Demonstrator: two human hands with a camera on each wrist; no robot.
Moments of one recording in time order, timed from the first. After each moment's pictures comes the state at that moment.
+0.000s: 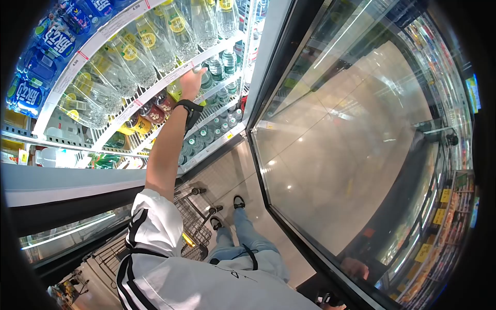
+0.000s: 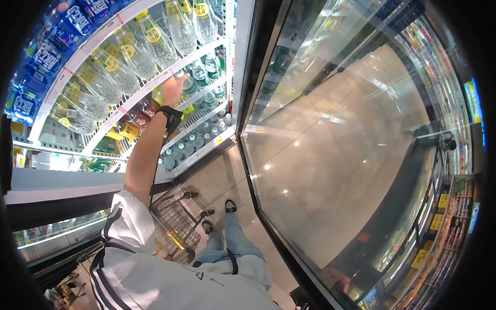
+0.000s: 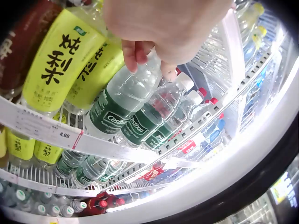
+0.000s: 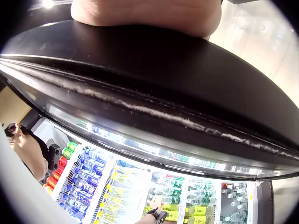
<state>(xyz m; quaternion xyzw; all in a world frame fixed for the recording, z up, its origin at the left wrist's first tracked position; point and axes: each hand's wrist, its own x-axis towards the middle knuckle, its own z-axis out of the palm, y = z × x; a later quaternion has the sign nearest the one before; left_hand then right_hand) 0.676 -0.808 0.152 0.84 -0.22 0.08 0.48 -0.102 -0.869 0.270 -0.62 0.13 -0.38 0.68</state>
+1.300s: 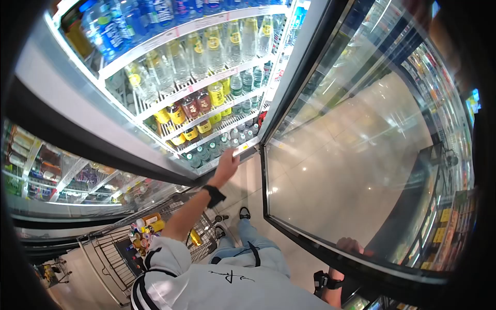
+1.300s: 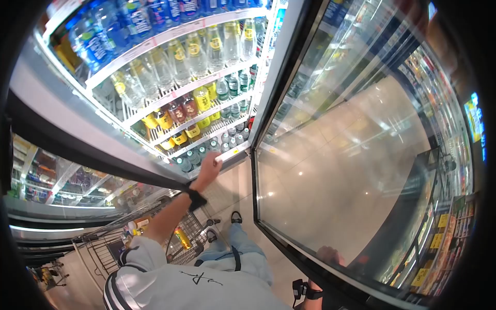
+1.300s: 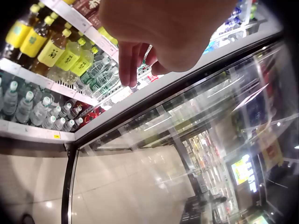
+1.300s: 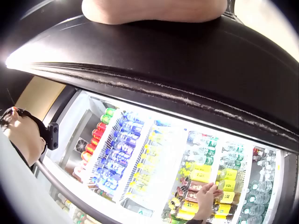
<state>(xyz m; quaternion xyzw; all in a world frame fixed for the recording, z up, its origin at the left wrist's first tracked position) 0.394 -0.615 0.108 0.80 -0.32 -0.05 0.50 -0.064 -0.762 0.308 -0.52 0.17 -0.47 0.70</state>
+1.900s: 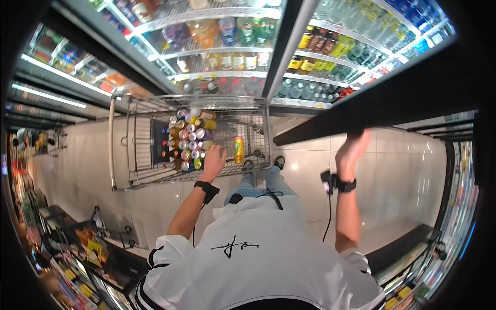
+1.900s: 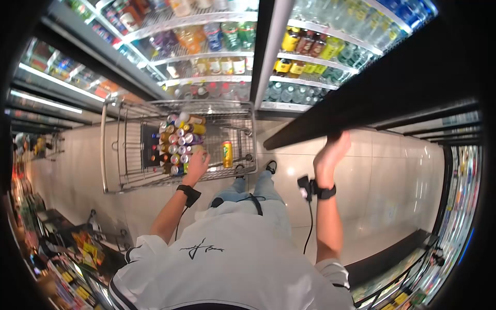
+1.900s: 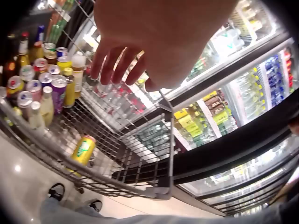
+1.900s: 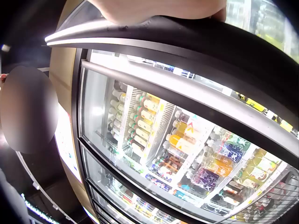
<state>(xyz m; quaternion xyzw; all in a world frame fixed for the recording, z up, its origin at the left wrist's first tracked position) 0.110 -0.157 0.078 0.95 -0.05 0.05 0.31 0.154 -0.563 0.312 -0.53 0.17 -0.35 0.75</state>
